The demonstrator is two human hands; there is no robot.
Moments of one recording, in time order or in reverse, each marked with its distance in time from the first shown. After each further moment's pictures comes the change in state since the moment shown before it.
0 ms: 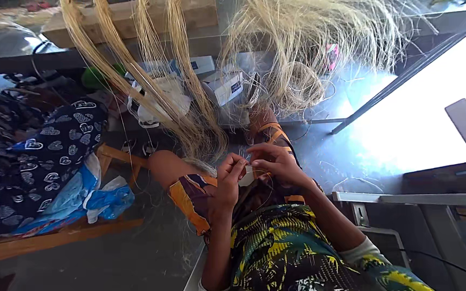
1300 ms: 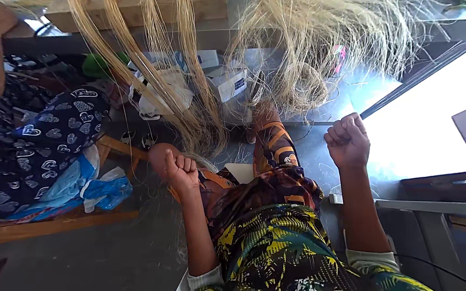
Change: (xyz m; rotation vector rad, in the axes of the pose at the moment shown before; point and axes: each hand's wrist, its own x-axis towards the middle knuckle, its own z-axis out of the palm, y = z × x) left_hand 0.029 0.017 -0.097 -0.279 0.757 0.221; right_hand -0.032 -0.016 -0.112 0.455 0.550 -0.255
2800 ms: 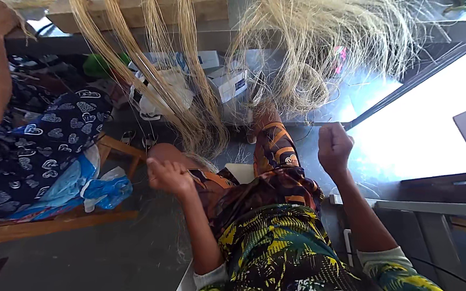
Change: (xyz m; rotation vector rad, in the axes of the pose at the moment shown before) left_hand -0.006 0.012 0.005 0.153 0.129 0.316; right_hand -0.010 0.018 0.018 -1.198 -0.001 -0.463
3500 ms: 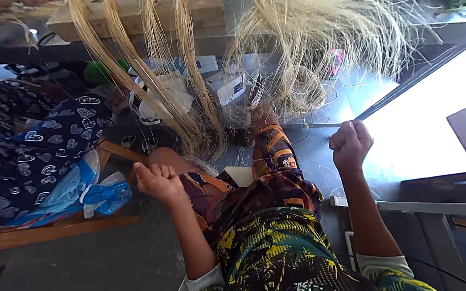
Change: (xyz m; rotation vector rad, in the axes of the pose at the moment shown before) left_hand 0.017 0.010 -0.001 -0.067 0.007 -0.015; right_hand 0.003 0.026 -0.017 0.599 0.138 0.380
